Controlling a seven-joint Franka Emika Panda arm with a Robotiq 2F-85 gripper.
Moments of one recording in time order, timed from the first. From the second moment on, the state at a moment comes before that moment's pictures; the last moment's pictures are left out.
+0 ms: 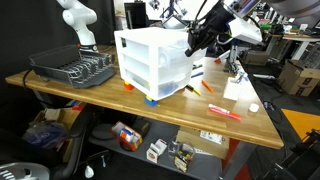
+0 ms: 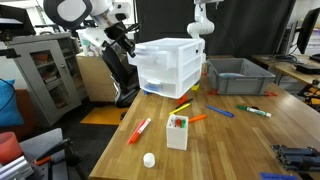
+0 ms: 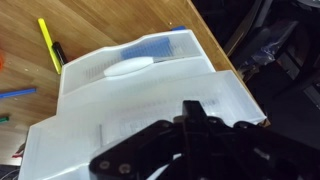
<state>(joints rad) 0.46 -0.03 -0.01 -2.54 0.48 3.13 -0.11</state>
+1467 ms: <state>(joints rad) 0.42 0.01 -0.02 -2.49 0.50 3.18 -0.14</state>
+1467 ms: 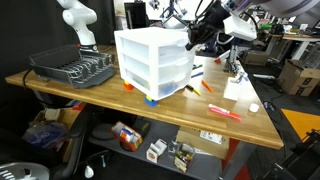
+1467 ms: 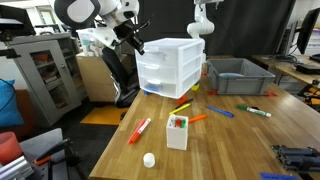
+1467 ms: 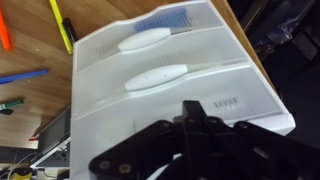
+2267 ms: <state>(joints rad) 0.20 -0.21 -0.03 -2.72 0.15 2.97 -0.07</state>
